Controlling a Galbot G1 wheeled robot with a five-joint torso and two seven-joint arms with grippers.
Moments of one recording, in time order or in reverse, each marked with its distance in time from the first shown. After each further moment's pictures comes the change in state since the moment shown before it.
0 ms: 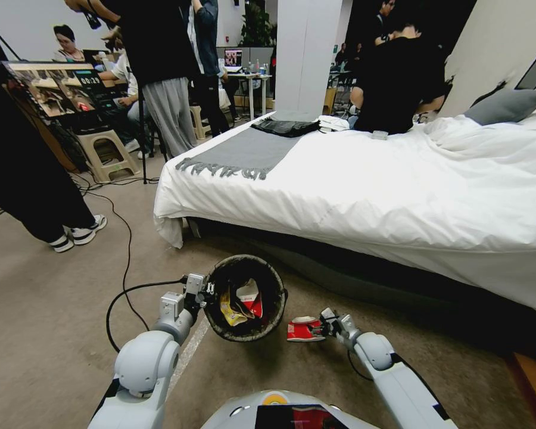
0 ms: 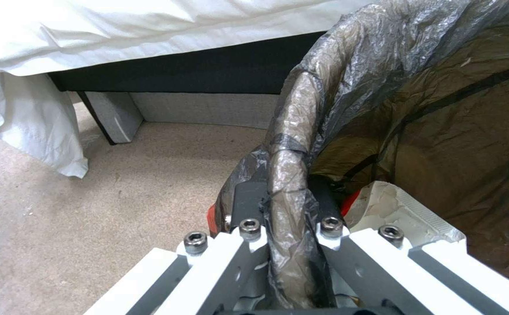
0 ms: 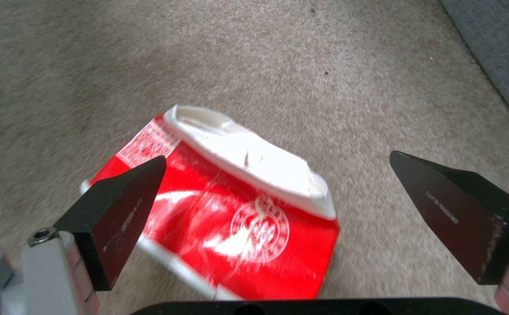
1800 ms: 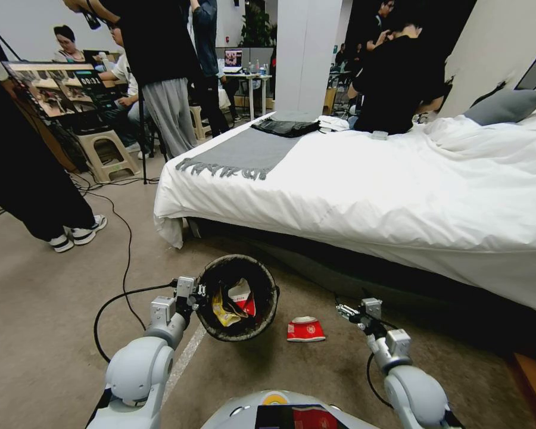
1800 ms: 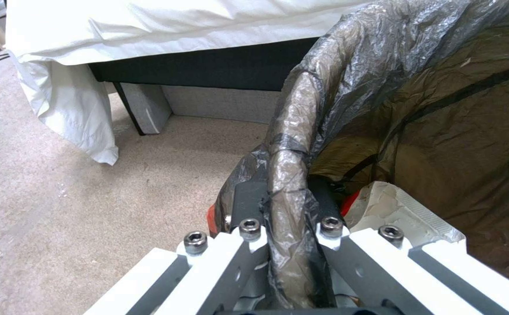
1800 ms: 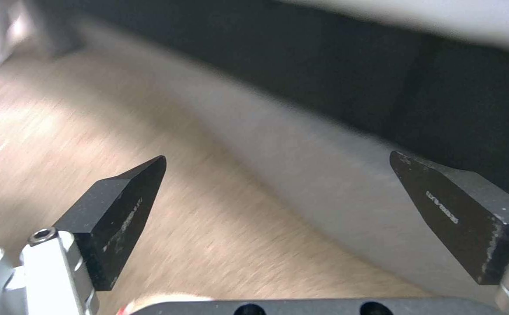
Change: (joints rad) left arm 0.038 -0.037 -0.051 -0.028 0.000 -0.002 -0.029; right arm -0.358 0.071 0.286 0.508 0.240 0.155 0.282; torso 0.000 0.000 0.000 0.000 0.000
